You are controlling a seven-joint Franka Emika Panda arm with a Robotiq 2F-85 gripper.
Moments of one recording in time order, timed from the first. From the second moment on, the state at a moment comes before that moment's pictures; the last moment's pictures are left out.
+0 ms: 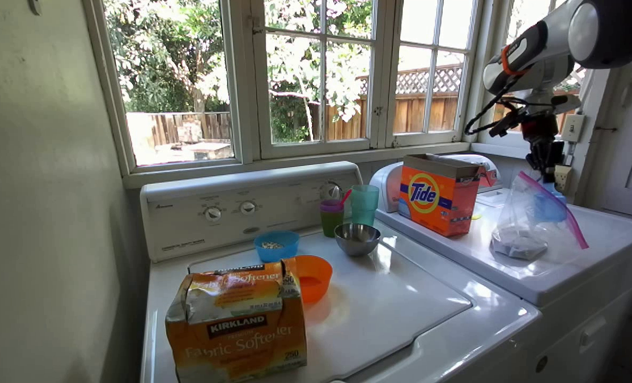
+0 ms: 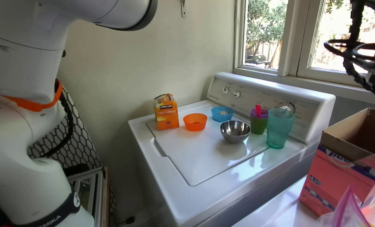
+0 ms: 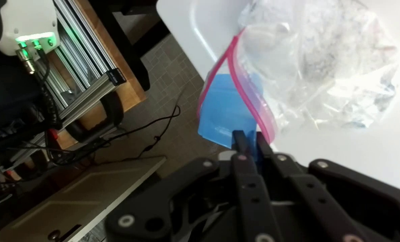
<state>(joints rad) -0.41 0.59 -0.35 -1.25 0.00 1.38 1.41</state>
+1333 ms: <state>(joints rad) -0.49 0.55 -0.28 -1.27 0.13 1.62 0.84</state>
